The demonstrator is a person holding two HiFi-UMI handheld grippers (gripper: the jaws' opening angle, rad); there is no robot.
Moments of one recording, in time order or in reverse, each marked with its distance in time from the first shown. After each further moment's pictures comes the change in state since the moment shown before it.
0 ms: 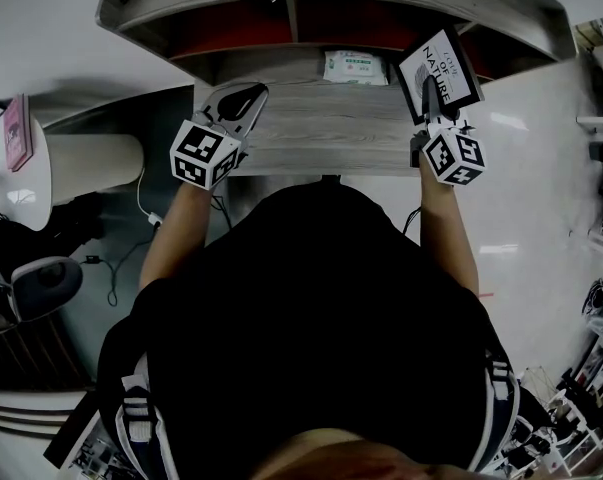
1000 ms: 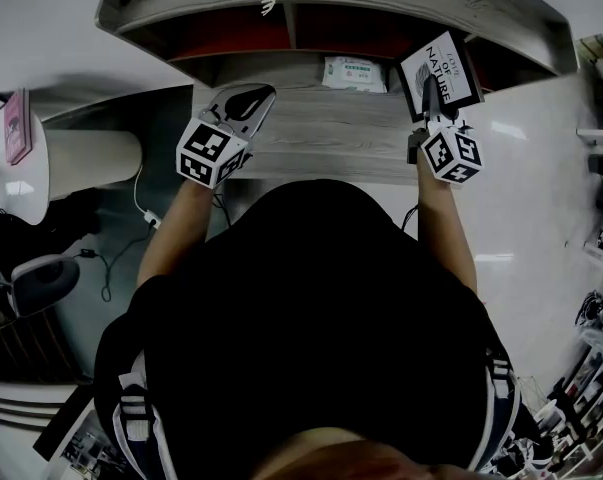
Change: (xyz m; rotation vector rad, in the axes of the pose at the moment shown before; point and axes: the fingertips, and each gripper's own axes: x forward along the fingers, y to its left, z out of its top) left arm 0.021 -0.008 0.010 0.014 0.017 -0.006; right arm 0.022 -0.023 0.007 0.032 -0.037 0.006
